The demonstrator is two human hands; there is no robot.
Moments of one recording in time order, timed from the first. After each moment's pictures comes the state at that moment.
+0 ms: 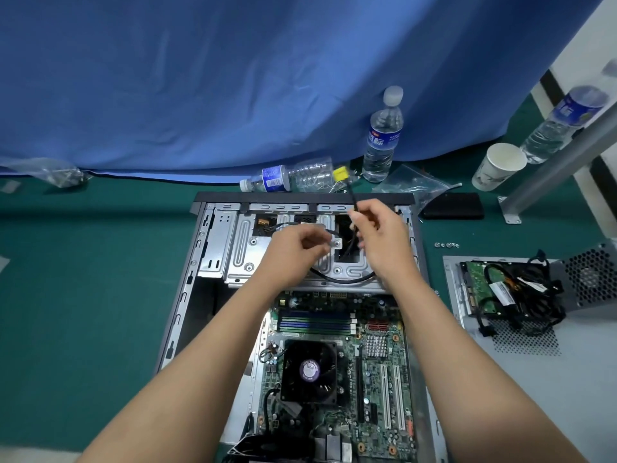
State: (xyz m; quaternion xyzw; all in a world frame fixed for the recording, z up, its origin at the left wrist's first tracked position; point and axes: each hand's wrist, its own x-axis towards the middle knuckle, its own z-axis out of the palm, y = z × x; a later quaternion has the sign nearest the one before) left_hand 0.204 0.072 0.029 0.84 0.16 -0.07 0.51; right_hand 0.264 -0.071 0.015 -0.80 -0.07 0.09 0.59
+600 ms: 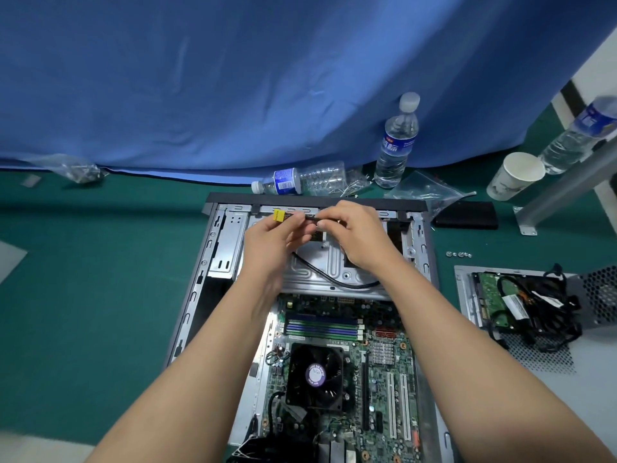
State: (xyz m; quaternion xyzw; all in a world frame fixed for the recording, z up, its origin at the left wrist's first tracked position) left_hand 0.203 0.089 0.039 0.51 0.33 0.10 0.79; right_hand 0.280 -0.034 0.031 -0.85 -0.28 0.12 0.44
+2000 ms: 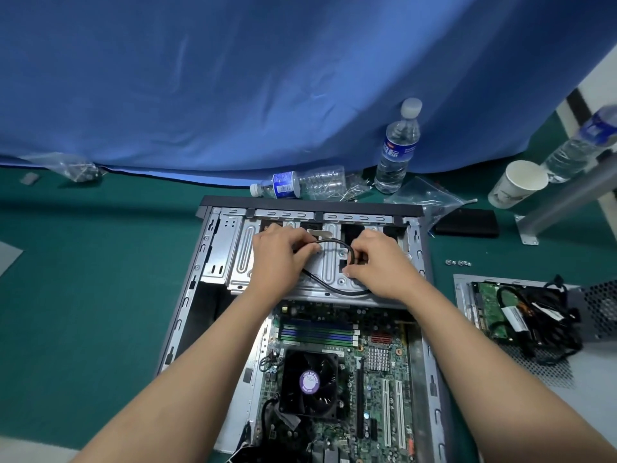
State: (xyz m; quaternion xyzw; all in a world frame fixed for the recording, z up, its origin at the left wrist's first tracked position) left_hand 0.208 0.087 0.017 0.93 0.17 0.09 0.33; right_hand 0.276 -0.072 0.022 -0.89 -0.26 0.22 0.29
